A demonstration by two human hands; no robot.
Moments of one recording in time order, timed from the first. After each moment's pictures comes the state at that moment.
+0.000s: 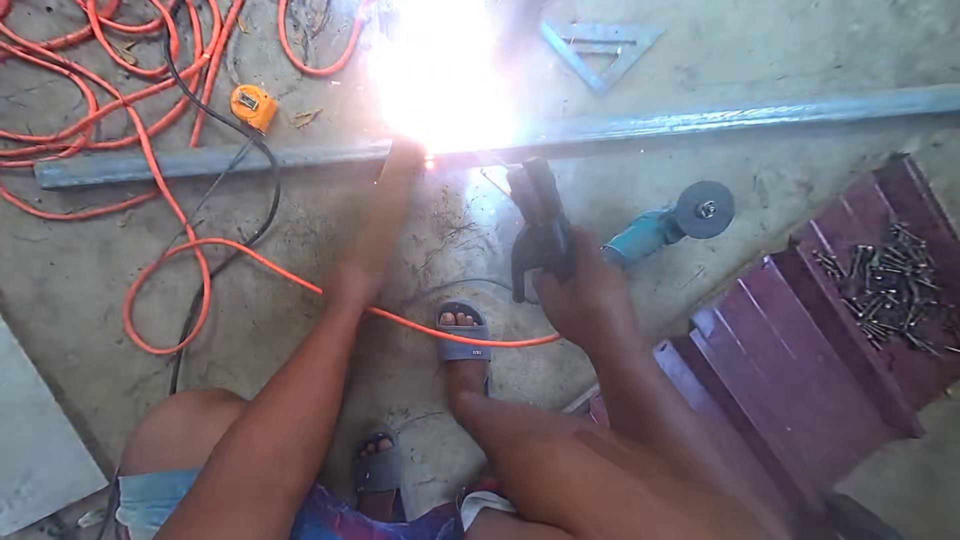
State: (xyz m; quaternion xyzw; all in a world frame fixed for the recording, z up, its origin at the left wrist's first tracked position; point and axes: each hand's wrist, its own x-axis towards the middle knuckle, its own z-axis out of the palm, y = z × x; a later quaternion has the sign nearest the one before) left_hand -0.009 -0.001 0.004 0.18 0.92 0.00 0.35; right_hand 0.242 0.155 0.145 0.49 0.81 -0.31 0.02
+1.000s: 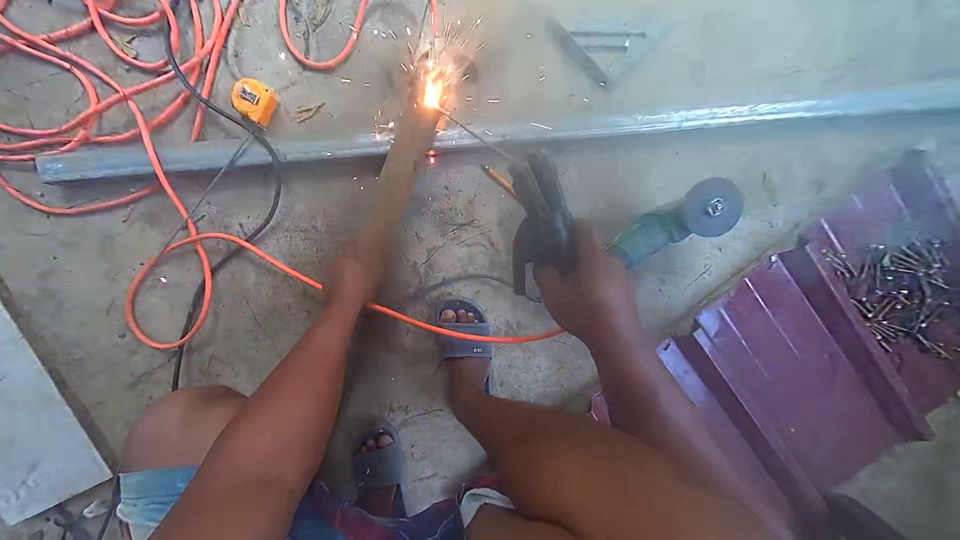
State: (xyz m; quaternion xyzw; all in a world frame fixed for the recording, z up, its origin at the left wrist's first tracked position) left_hand -0.013 -0.003 0.001 0.18 0.91 0.01 0.36; right_hand 0.238 0.159 0.142 0.50 0.81 -0.31 0.04
